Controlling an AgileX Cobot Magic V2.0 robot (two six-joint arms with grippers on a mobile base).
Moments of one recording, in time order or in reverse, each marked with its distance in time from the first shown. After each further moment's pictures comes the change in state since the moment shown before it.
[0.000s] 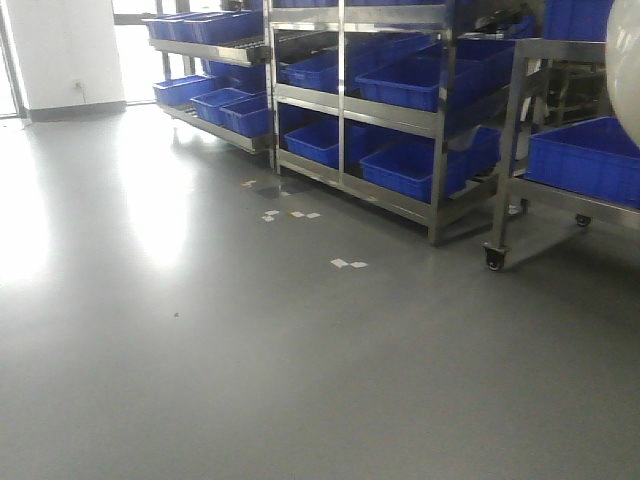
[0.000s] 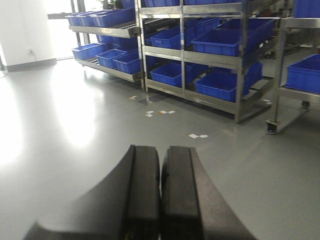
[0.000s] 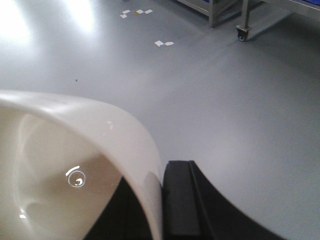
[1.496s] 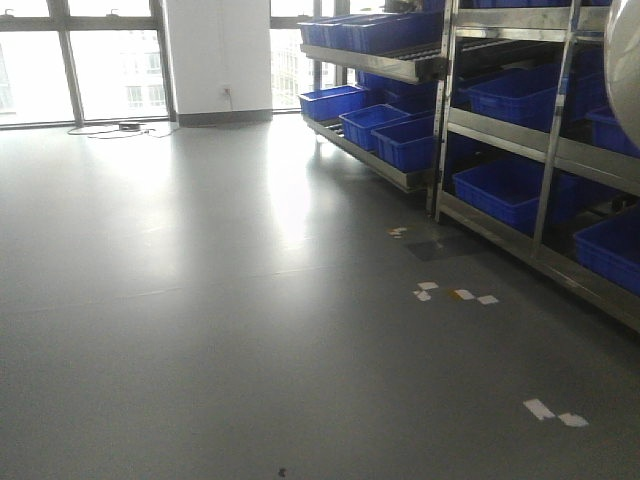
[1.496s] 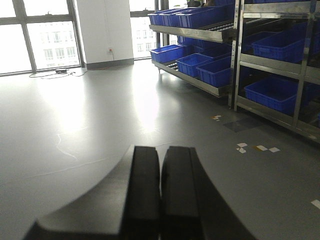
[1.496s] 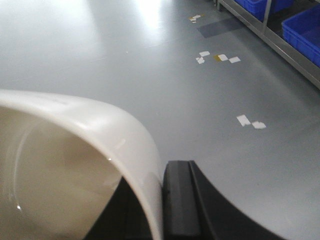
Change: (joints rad) left arm 0.000 0.000 0.000 0.000 0.000 0.000; right arm 0.000 0.000 0.000 0.000 0.000 0.000
